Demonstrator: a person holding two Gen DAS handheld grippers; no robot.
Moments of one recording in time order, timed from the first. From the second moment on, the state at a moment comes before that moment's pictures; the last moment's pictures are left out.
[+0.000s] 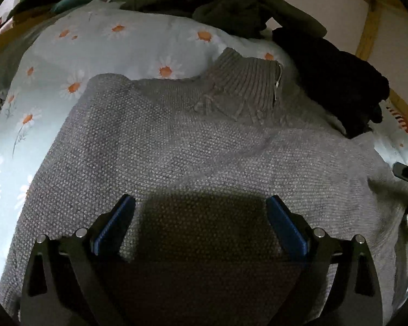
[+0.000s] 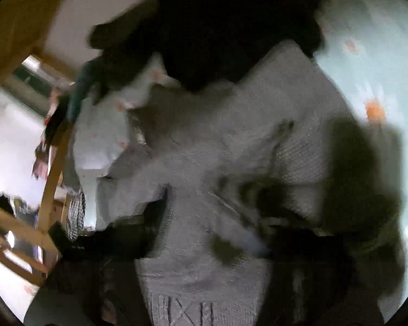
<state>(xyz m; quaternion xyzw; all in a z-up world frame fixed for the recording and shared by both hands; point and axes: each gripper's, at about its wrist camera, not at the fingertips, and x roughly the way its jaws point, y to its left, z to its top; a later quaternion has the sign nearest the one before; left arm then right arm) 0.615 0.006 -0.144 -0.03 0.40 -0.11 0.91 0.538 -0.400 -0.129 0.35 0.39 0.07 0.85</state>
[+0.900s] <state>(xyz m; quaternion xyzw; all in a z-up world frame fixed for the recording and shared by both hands) 0.615 0.002 -0.147 -0.01 0.40 -0.10 0.91 0.560 -0.354 -0.133 0.00 0.44 -0.12 0.89</state>
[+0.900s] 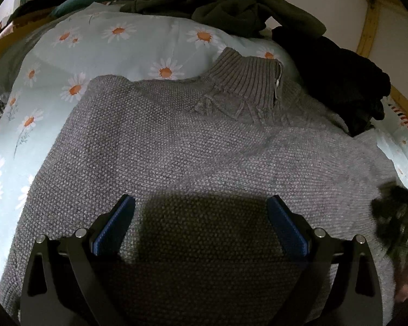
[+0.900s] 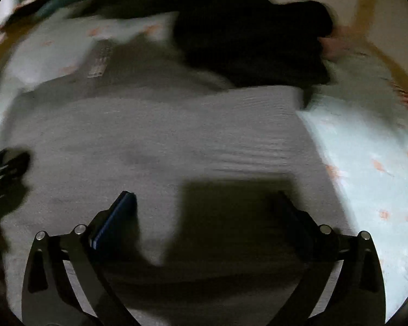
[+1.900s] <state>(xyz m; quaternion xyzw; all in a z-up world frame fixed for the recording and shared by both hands) 0.471 0.093 -0.124 0.03 0.36 -0.16 0.92 0.401 -0.424 -0.131 0.06 0.36 0.01 0.93</state>
